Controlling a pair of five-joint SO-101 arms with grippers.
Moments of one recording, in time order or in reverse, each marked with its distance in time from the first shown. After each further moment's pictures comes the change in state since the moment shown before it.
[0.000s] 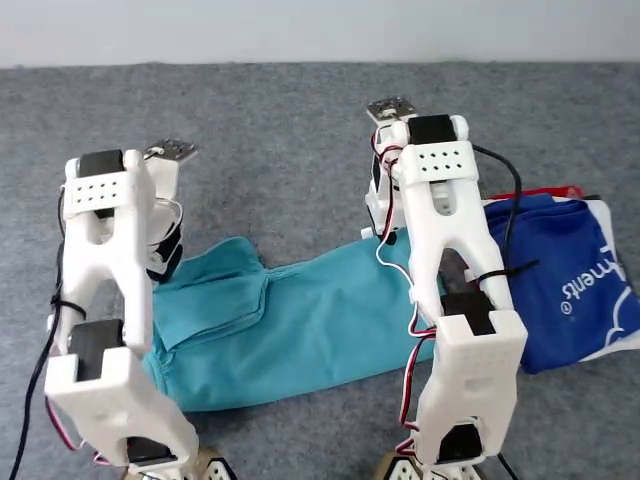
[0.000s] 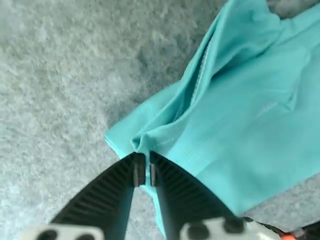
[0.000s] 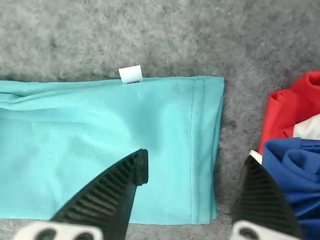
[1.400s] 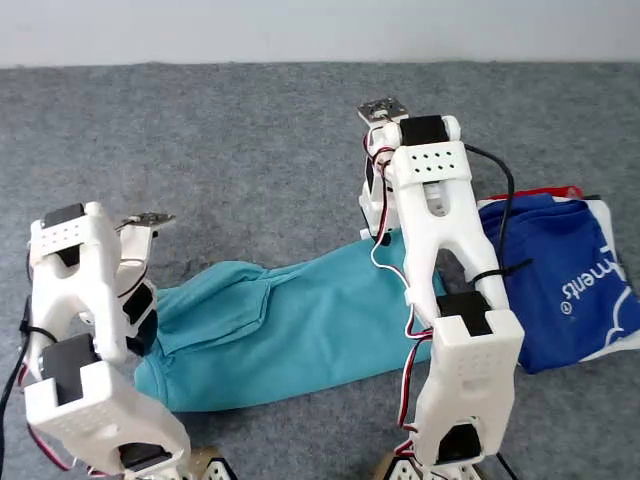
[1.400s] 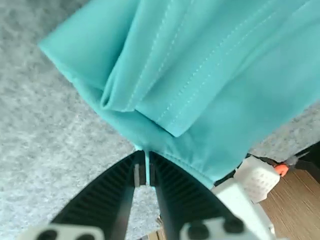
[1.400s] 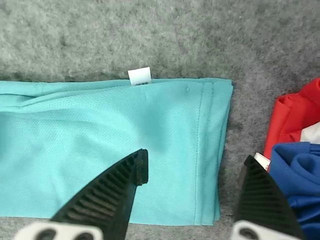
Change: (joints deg) left arm -11.7 -3.4 20.6 0.1 -12.9; right arm -1.5 0.0 0.0 0.0 0.1
